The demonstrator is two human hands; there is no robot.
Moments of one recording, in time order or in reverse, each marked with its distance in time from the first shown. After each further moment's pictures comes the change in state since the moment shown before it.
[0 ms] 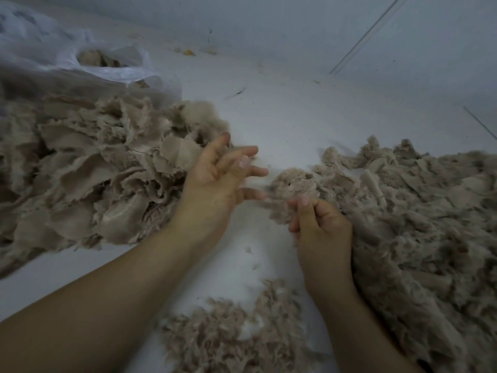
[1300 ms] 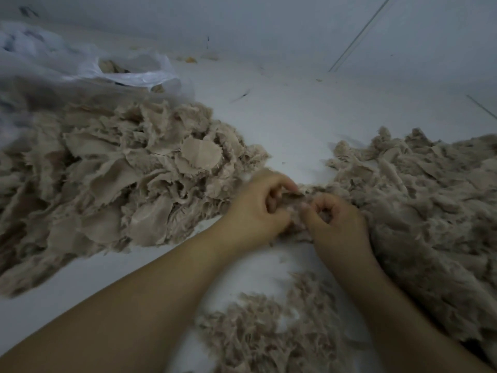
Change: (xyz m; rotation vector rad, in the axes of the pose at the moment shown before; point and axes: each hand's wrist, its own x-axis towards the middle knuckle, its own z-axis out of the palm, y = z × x) left_hand -0.001 -0.023 -0.015 0.812 -0.344 0.160; right_hand 0.000 0.003 0.002 -0.410 -0.070 -0.054
